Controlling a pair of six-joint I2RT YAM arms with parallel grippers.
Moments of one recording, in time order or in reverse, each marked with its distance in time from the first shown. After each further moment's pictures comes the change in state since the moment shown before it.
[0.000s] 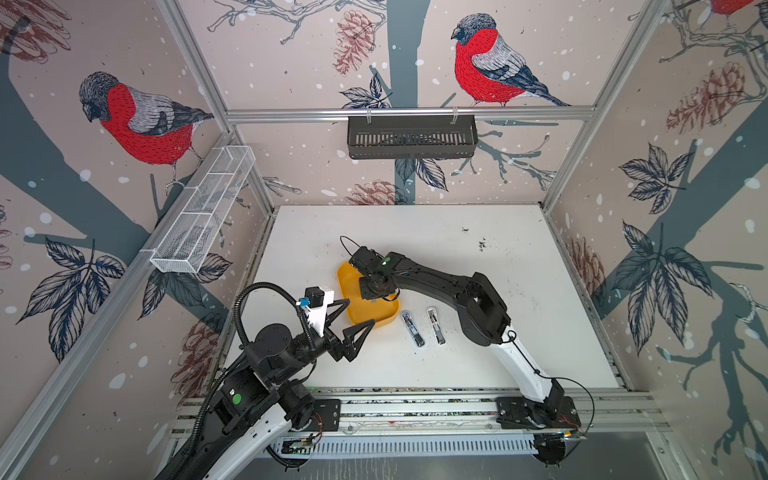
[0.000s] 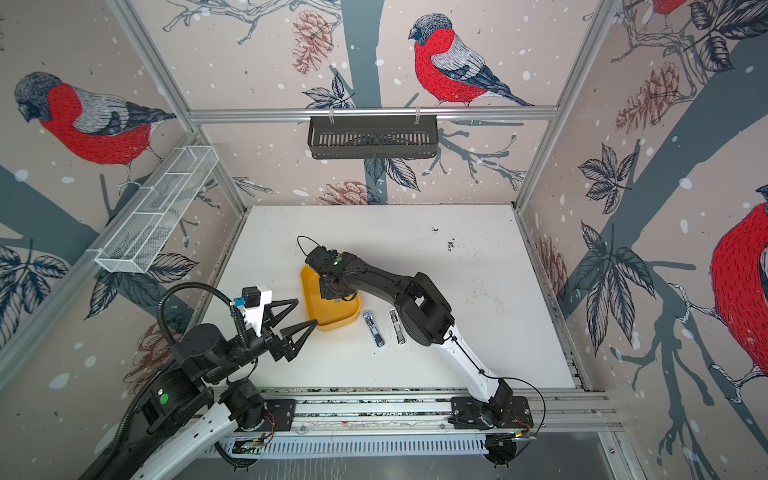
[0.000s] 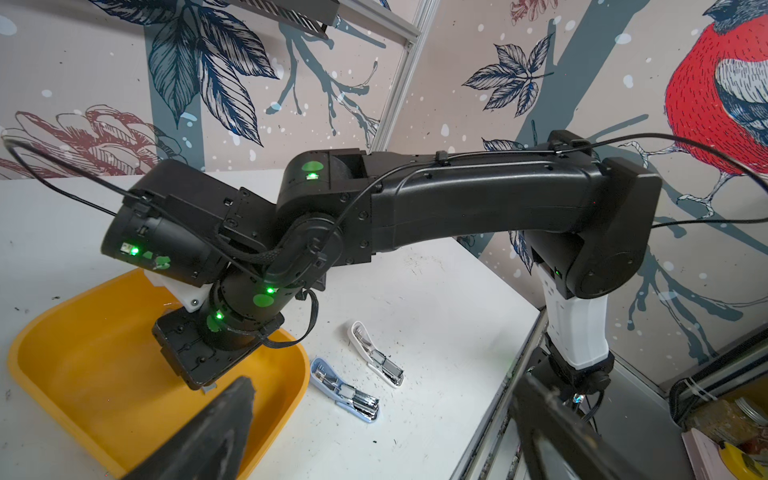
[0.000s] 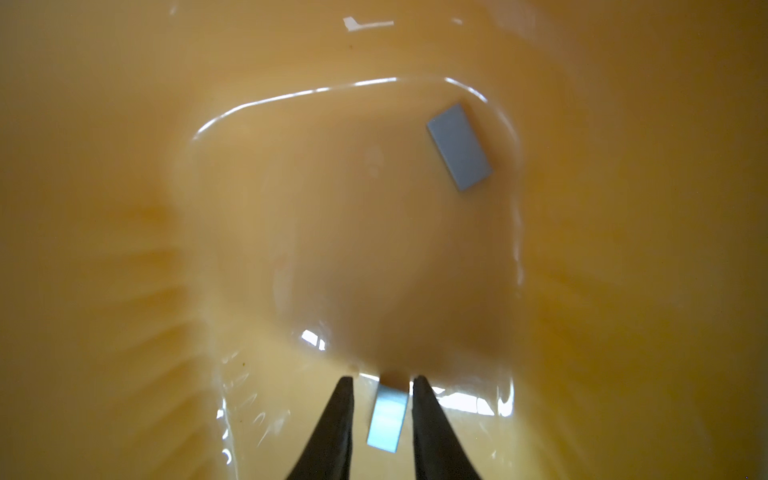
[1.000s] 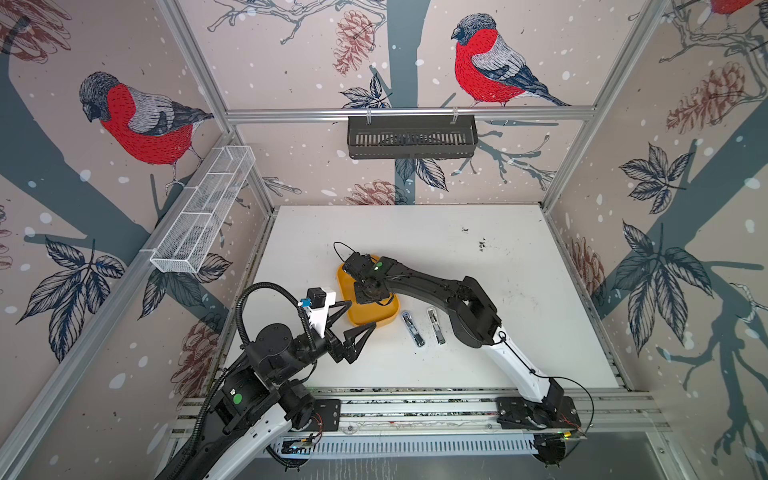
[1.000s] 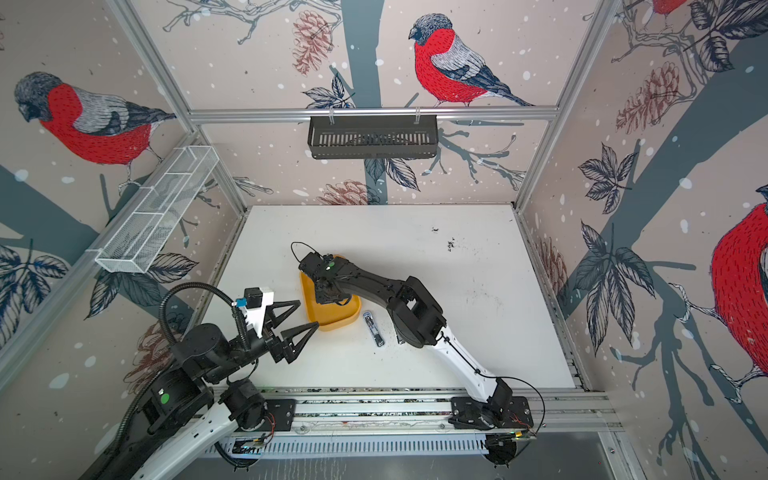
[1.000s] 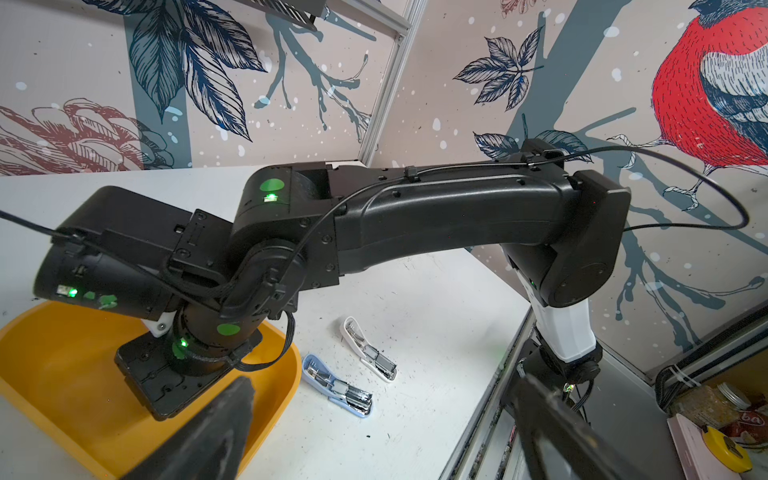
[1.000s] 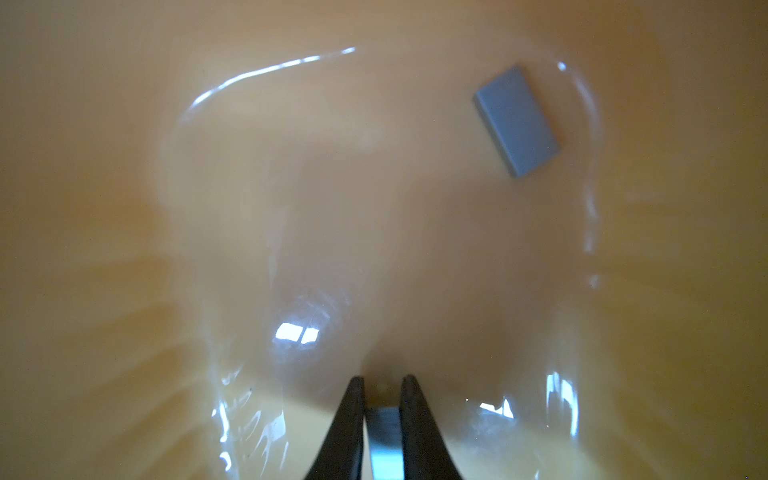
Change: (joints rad) left arm 0.004 0.002 -0.003 0.000 0.026 0.000; right arm 0.034 0.088 0.093 -0.039 0.023 0.033
